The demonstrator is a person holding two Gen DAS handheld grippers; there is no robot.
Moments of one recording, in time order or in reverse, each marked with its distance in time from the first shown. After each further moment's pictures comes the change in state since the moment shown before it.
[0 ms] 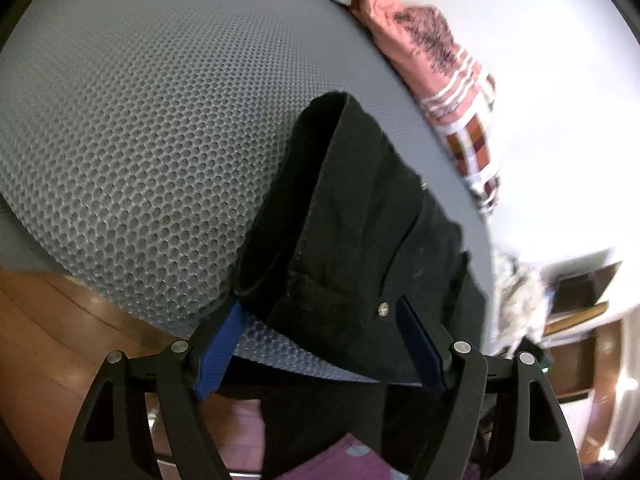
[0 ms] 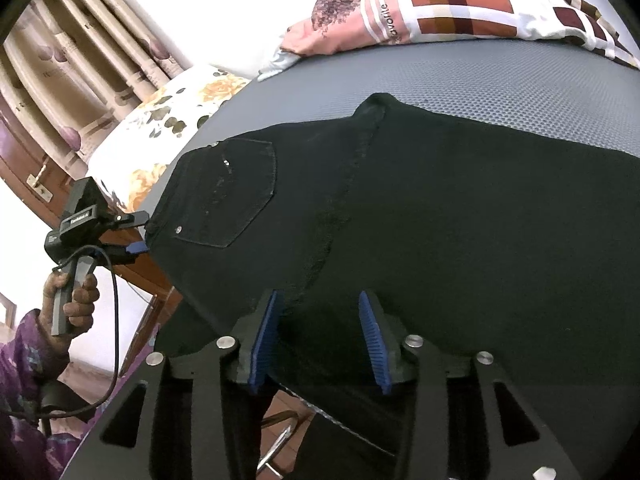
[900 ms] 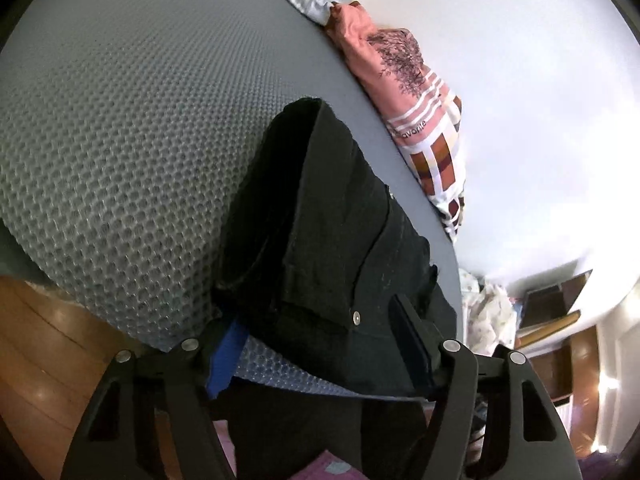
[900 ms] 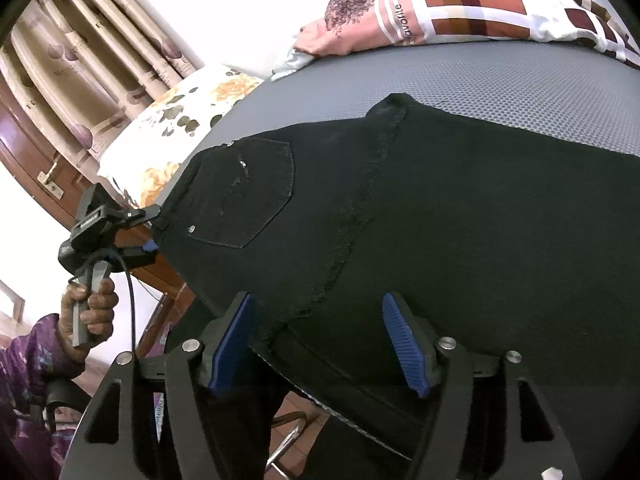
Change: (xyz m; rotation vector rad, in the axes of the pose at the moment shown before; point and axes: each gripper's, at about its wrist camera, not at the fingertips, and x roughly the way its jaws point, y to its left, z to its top) left arm 0.009 -0.007 -0.009 -0.002 -0.076 -0.109; right arm 0.001 0.006 0.001 -0.012 -0.002 0.043
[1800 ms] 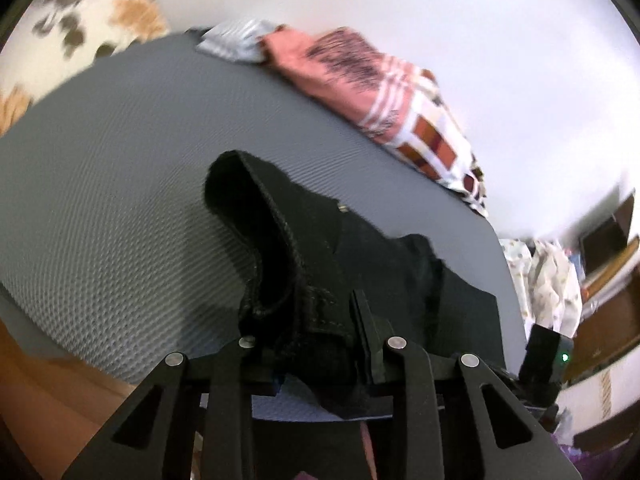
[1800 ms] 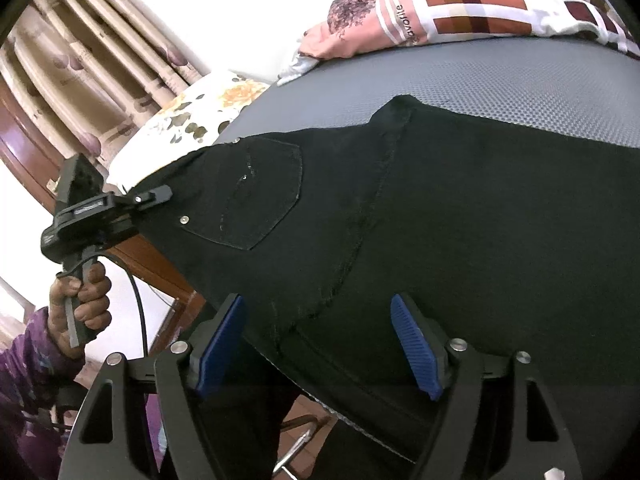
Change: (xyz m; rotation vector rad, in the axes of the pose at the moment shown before) left arm -0.001 -0.109 -0.006 0.342 -0.079 0.223; right arm -0.001 -0.005 -0.001 0.032 -0.018 0.052
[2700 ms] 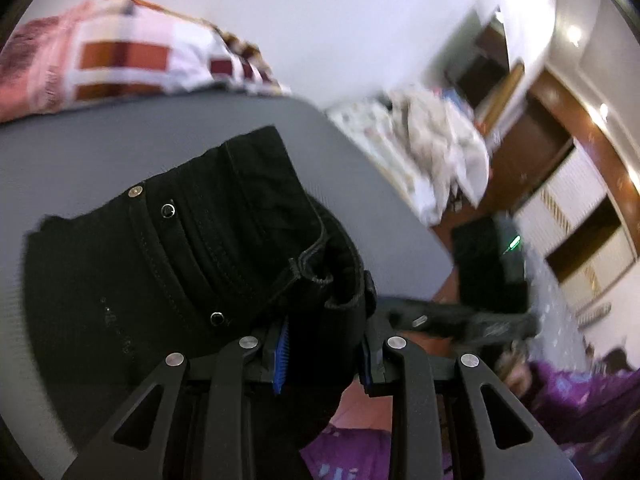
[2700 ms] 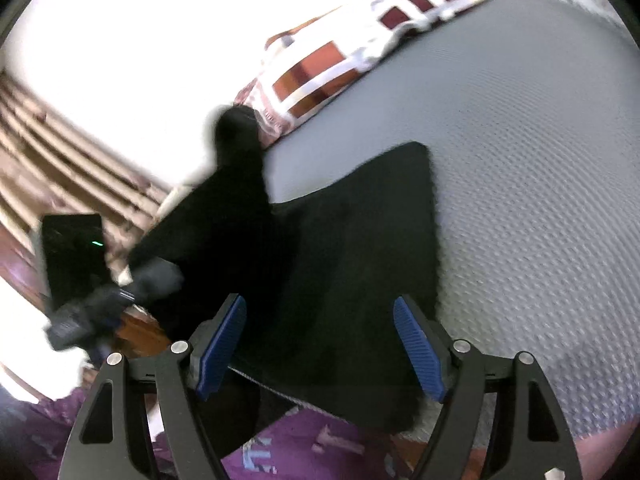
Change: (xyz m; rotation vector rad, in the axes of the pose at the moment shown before) left arm 0.164 -0.297 -0.070 0.539 0.315 -0.390; right arm -0.156 -0.142 -0.044 0.368 -0.255 0.014
